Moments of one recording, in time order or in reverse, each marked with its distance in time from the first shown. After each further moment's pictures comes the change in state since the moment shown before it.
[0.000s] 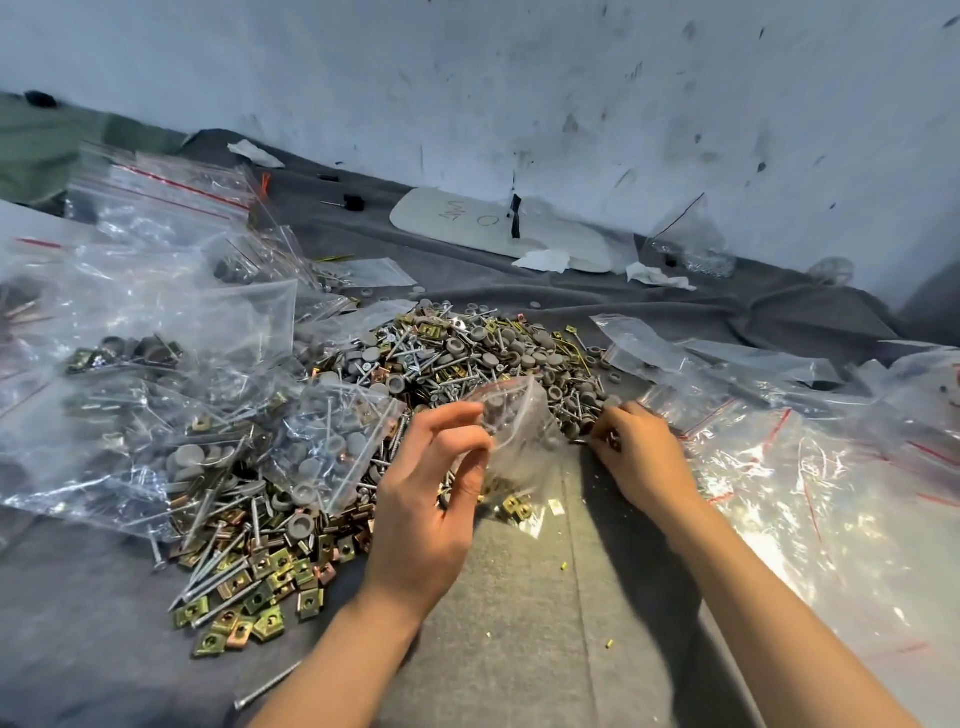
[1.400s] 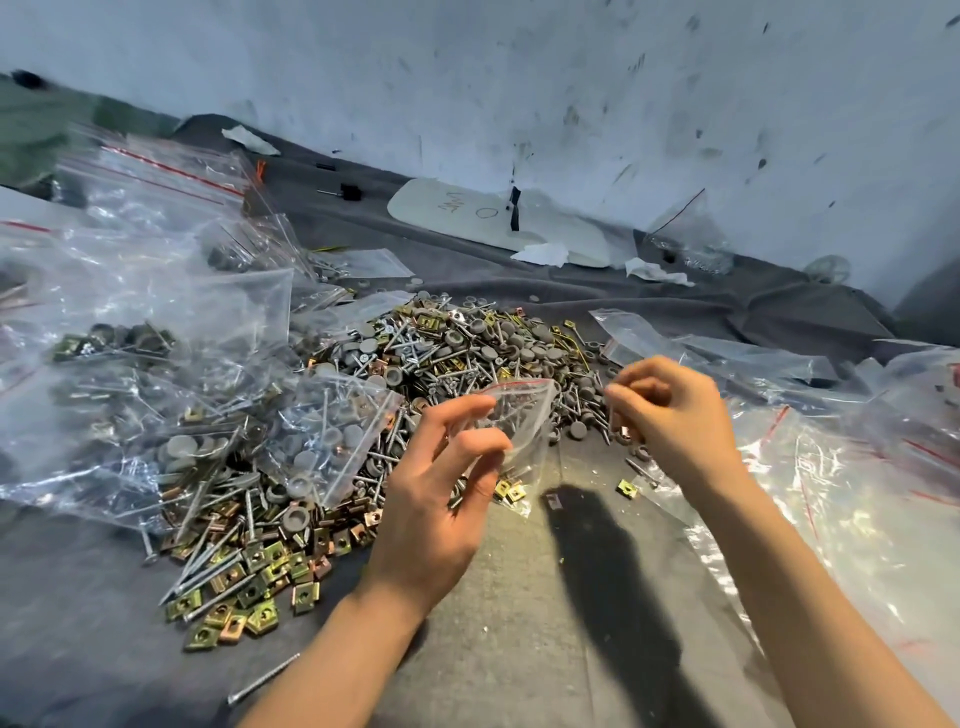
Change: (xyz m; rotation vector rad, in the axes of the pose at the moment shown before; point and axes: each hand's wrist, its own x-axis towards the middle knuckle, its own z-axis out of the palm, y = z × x) left_hand 0.000 -0.003 0.003 -0.027 -0.062 0.054; right_hand -0.010 -0.036 -0.059 0.754 0.148 0.163
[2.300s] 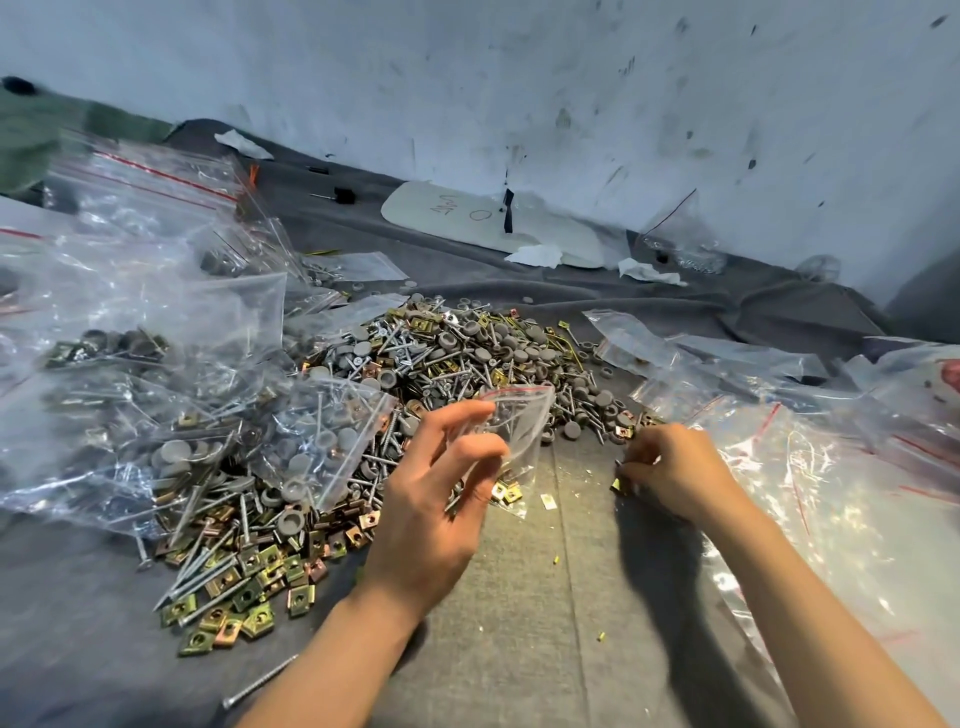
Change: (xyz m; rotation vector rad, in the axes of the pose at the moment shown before) left_hand 0.000 -0.003 0.003 0.016 -0.010 0.028; right_hand -0.002 0.044 -0.015 -0.788 -0.278 0.176
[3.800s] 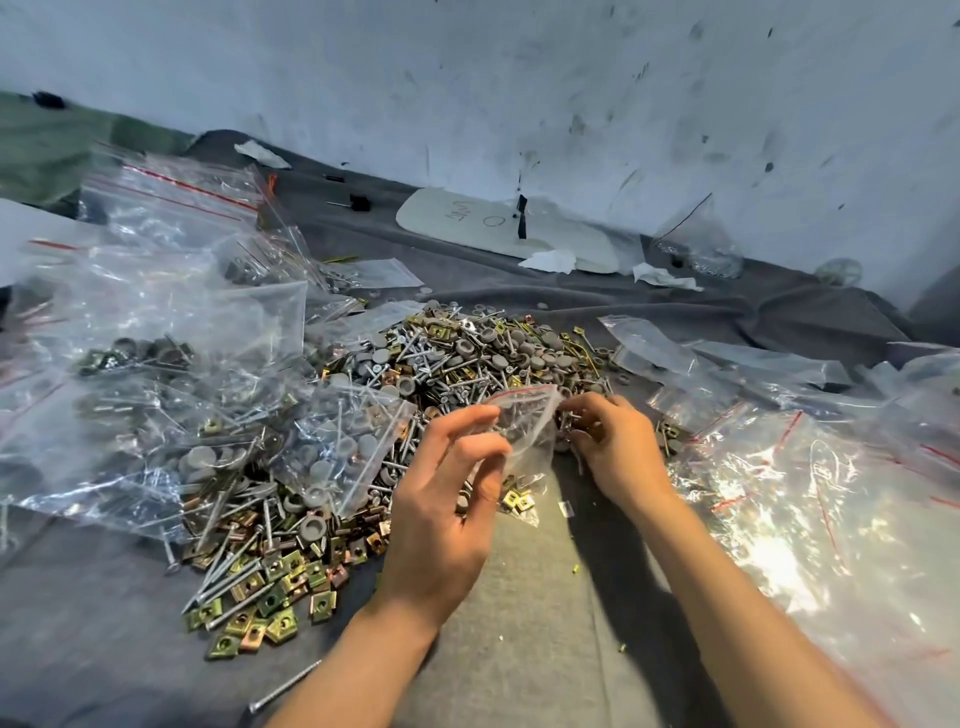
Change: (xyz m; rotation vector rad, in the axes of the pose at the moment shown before) left_hand 0.000 0.006 -0.005 -0.015 0.086 -0.042; right_hand 0.015 -0.053 0.034 0.245 0.215 -0.192
